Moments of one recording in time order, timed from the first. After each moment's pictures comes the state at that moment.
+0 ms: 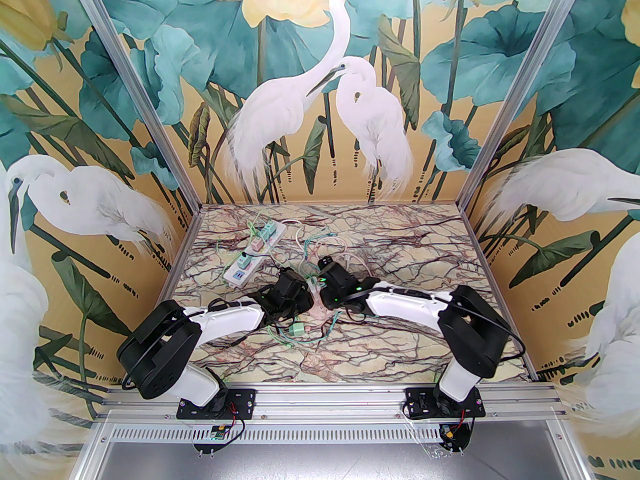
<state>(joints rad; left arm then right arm) -0.70 1.53 0.69 -0.10 -0.02 -0.99 0.93 1.76 1.10 -0.36 0.25 0.35</state>
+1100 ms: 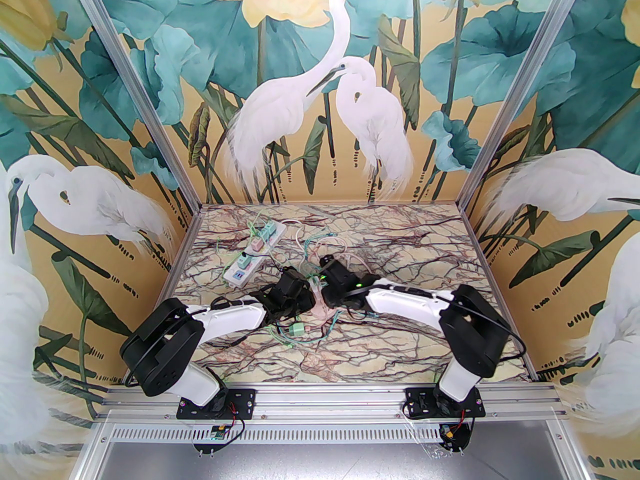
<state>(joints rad) -0.71 1.55 0.70 -0.09 -0.02 -0.99 0.93 1.76 1.14 -0.43 0.27 0.37</state>
